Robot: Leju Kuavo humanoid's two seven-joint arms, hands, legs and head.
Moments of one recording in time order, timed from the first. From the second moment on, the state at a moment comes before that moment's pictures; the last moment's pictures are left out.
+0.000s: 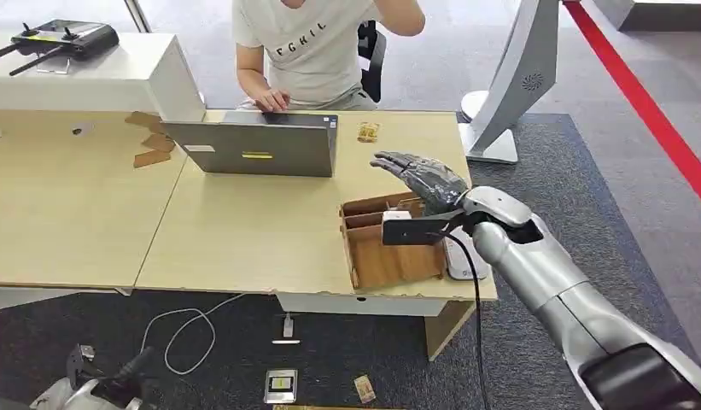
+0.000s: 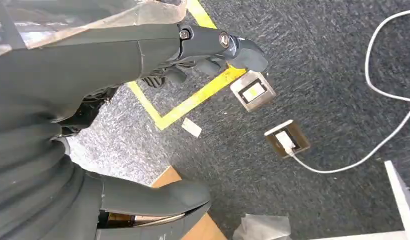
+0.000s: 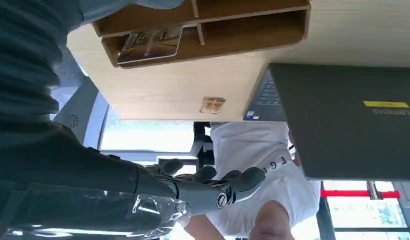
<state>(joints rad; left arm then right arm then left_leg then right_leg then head) -0.44 0.17 -0.04 -0.24 1.01 0.37 0.18 -0.86 -0.29 0.88 -0.88 0.71 0.13 -0.35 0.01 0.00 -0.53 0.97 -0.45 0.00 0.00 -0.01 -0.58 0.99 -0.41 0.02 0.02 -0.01</state>
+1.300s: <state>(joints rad) -0.42 0.21 -0.04 -0.24 1.04 0.36 0.14 -0.94 -0.24 0.87 -0.57 0.81 0.10 -0.36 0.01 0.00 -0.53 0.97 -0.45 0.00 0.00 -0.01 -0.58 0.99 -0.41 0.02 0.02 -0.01</state>
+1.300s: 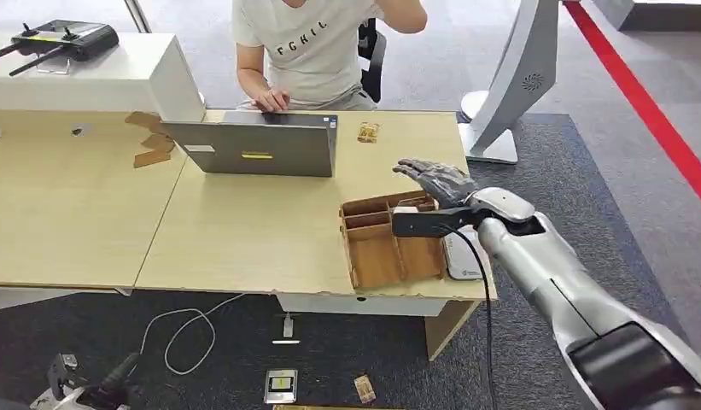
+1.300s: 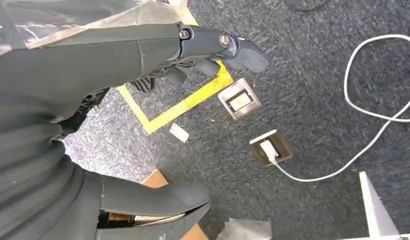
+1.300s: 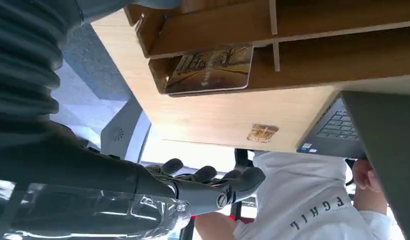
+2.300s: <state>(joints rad) -0.41 0.22 -0.04 -0.24 1.04 0.36 0.14 -0.97 -0.22 0.87 -0.50 0.84 0.10 -0.37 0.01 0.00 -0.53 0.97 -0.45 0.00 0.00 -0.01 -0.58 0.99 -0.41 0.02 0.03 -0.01</state>
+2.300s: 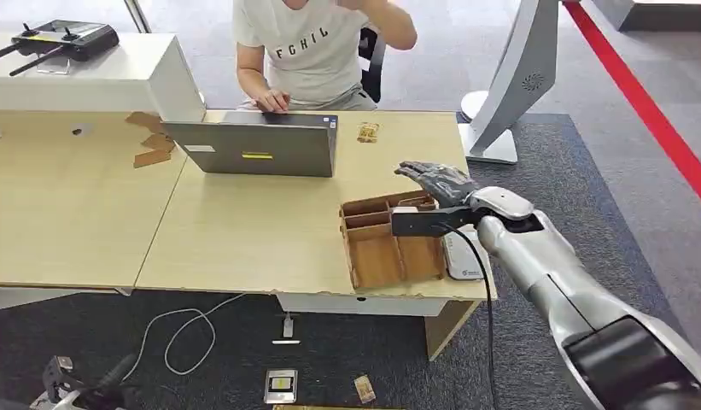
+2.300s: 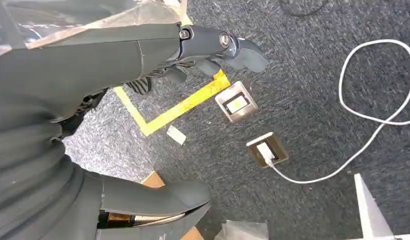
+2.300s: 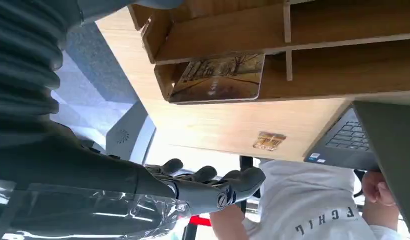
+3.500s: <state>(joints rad) -0.40 0.23 -0.04 -0.23 1.05 0.35 0.15 -0.97 -0.22 0.87 -0.46 0.85 0.08 -0.37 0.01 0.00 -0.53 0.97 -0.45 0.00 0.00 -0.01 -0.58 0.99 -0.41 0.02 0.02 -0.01</state>
